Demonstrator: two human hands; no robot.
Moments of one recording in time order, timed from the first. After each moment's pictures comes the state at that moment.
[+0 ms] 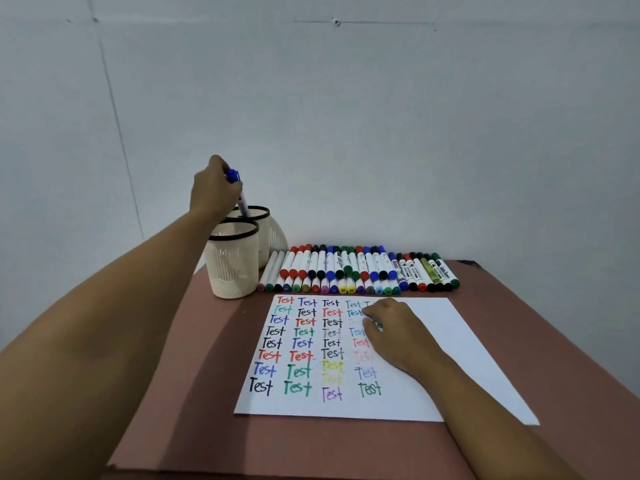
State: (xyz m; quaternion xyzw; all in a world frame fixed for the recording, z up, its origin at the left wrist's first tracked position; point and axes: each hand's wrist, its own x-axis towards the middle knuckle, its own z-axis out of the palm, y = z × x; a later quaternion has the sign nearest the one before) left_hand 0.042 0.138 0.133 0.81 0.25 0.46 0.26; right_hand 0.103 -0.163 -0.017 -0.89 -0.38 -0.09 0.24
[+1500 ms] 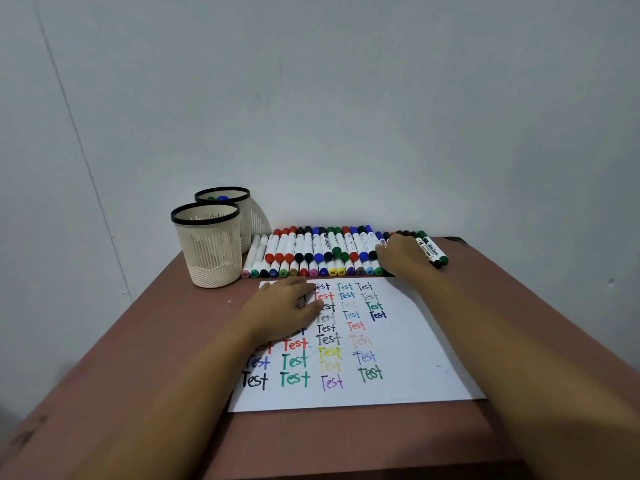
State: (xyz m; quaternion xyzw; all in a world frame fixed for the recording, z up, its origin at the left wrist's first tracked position) left_hand 0.025 0.027 -0.009 0.98 0.04 0.10 0.14; right_hand 0.189 -0.135 0.031 -0.95 -0.15 -0.06 0.26
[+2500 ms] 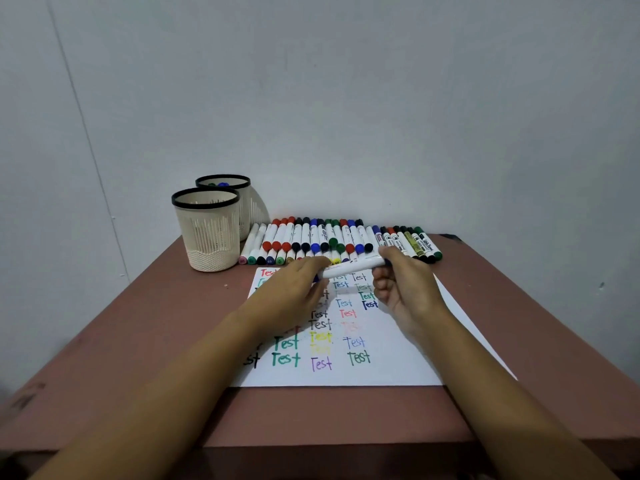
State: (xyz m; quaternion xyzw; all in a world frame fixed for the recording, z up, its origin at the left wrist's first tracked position) left_hand 0.011 -0.006 0.001 0.95 -0.06 0.24 0.18; right_hand 0.076 -0.169 0.033 -0.58 -0.06 0.14 0.80
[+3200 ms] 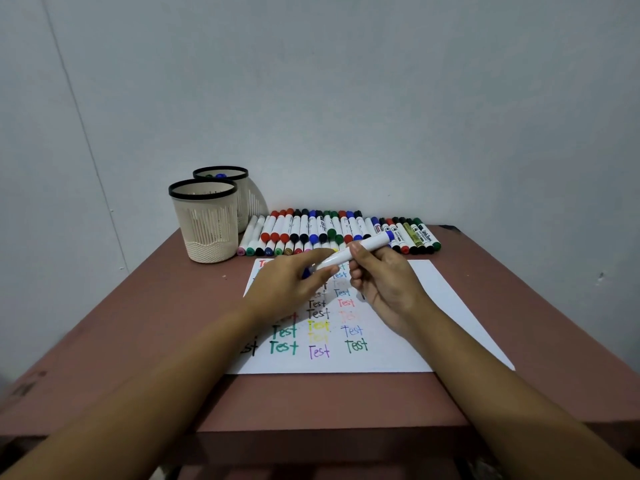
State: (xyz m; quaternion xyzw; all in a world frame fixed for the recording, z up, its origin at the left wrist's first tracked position) left_hand 0.005 -0.012 0.006 0.92 -0.03 0.30 0.26; right_hand 0.071 -0.159 0.017 -0.53 -0.21 0.20 0.80
